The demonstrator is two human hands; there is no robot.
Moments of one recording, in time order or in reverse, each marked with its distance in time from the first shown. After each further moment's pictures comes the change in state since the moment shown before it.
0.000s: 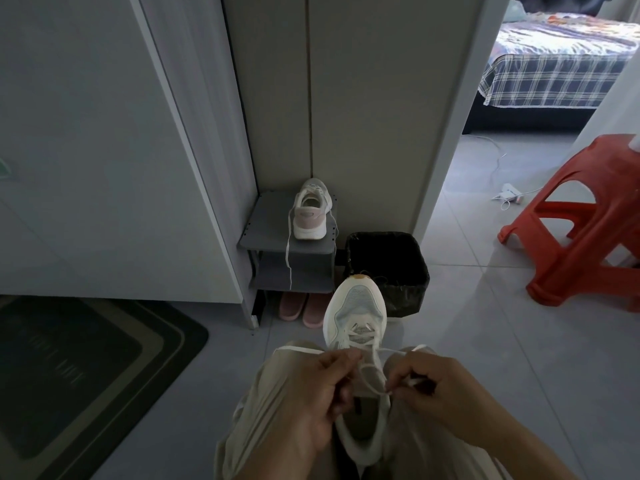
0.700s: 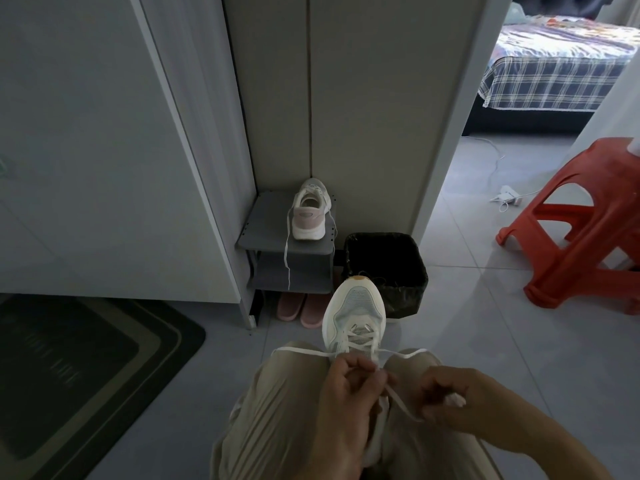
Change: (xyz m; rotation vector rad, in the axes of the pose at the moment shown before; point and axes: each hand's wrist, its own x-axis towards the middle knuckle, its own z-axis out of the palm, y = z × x) left_hand -0.002 -0.031 0.020 0.126 0.061 0.253; right_hand -0.009 -0.002 -0.030 -0.026 -0.254 0.194
